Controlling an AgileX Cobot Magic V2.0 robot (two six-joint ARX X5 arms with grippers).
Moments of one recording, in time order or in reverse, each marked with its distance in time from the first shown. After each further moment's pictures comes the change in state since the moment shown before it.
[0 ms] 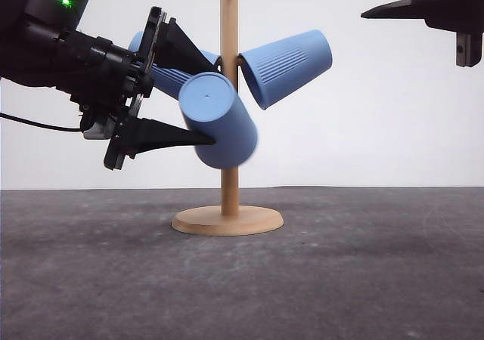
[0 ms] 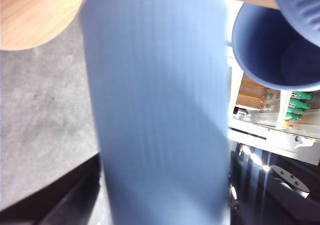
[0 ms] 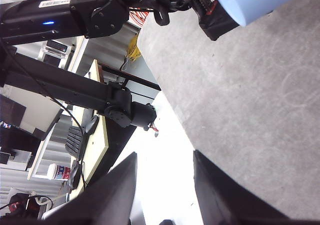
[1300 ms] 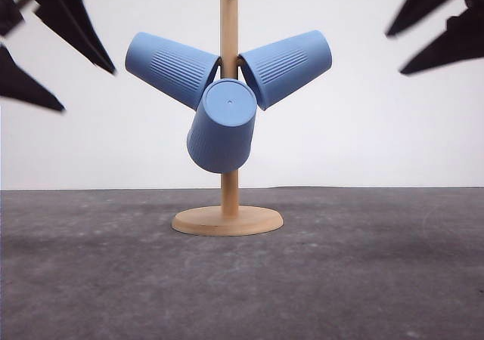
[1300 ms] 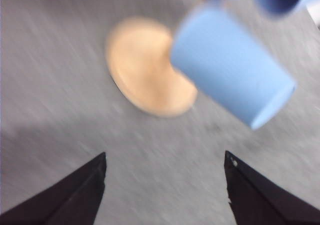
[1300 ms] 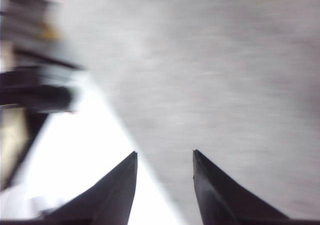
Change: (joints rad) left_arx 0.096 -0.578 0.005 -0.835 -0.459 1.102; right_arx -0.018 -0.048 0.000 -0.028 0.376 -0.034
